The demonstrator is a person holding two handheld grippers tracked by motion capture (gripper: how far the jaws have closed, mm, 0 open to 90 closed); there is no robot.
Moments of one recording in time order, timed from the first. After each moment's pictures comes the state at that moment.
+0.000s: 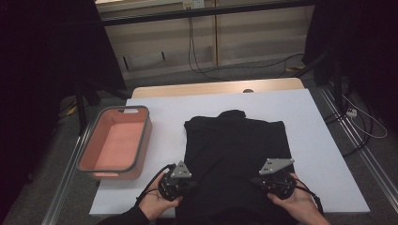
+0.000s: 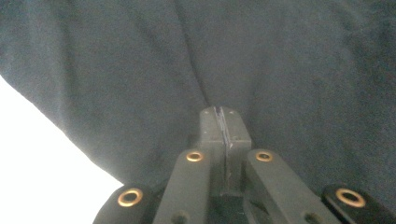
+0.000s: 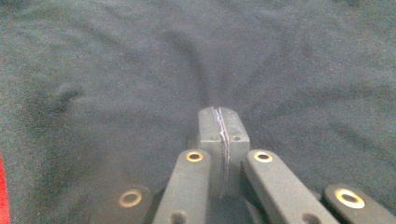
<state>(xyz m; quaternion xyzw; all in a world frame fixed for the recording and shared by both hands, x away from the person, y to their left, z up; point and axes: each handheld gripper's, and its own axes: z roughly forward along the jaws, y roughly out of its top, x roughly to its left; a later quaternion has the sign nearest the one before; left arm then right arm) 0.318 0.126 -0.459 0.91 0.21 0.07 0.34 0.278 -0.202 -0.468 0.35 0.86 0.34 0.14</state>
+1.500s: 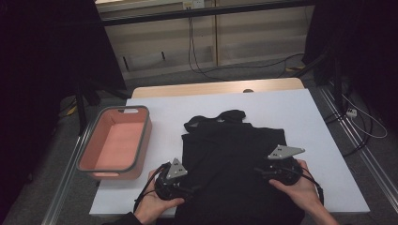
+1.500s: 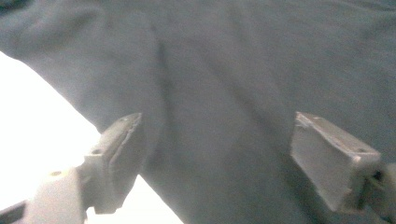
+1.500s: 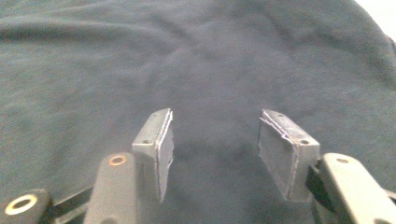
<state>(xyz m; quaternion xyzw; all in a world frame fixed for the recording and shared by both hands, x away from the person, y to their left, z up) 0.324 0.131 -0.457 0.88 0.24 0.15 0.37 0.307 -0.229 -0.462 0.40 0.82 0.36 0.20</state>
